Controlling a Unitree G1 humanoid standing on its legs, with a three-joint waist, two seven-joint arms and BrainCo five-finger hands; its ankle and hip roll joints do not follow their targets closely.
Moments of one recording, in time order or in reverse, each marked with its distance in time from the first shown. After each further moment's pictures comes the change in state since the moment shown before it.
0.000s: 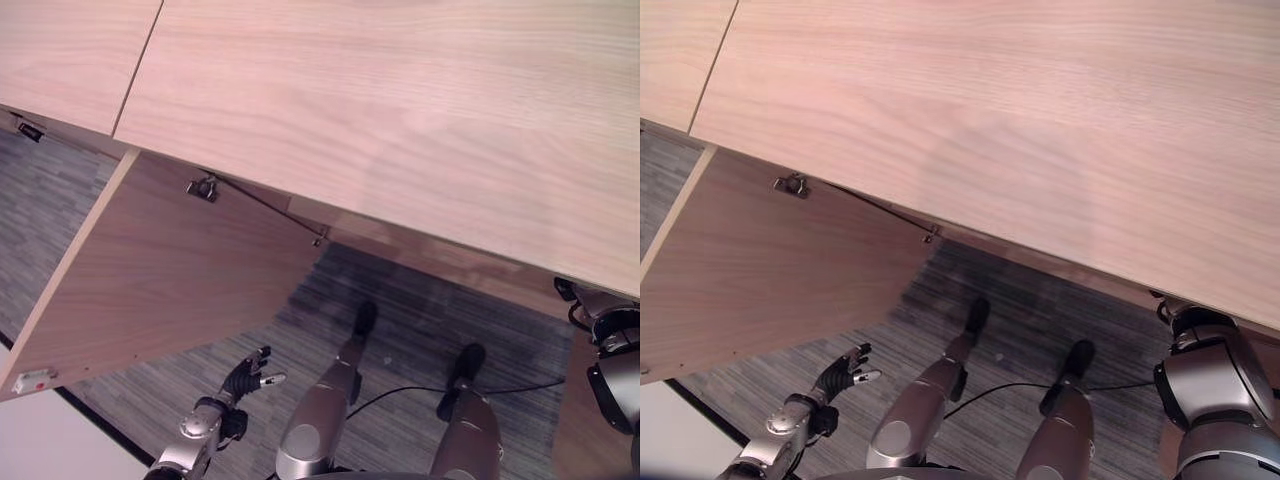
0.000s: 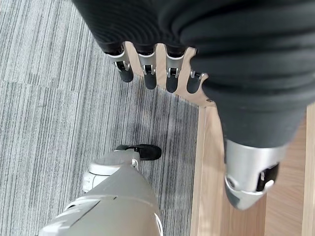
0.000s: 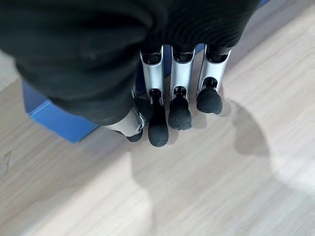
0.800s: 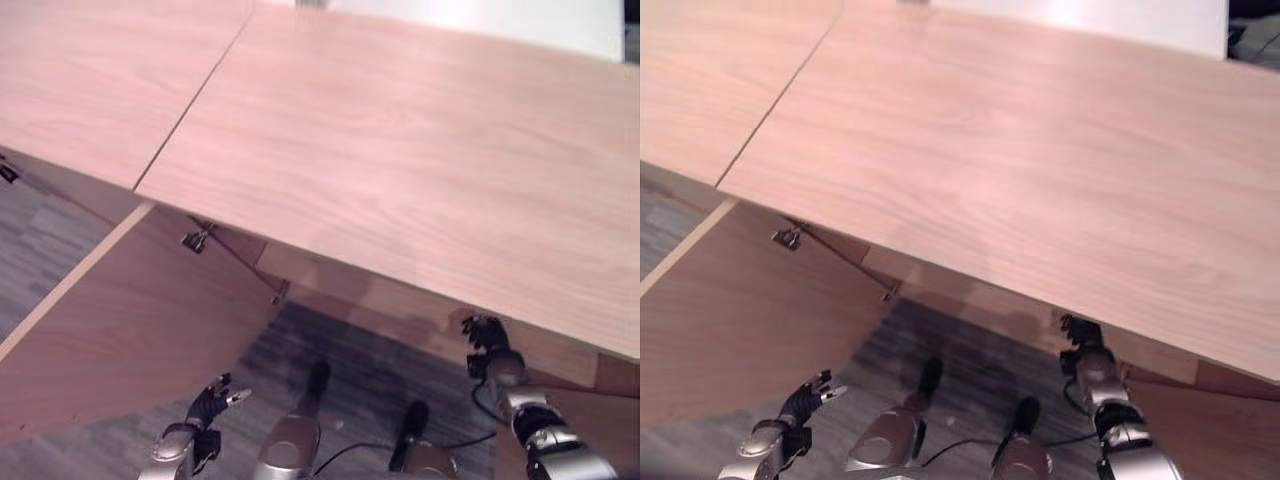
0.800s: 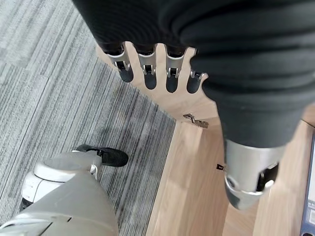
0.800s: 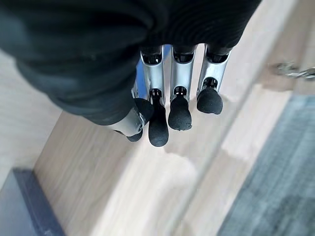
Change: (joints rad) left arm 0.064 -0.027 0.207 0.198 0.003 0.049 0.021; right arm 0.592 0.431 -0.256 -0.336 0.106 -0.044 -0.014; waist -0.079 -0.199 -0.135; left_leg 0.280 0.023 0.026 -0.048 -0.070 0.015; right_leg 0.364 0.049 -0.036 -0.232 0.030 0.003
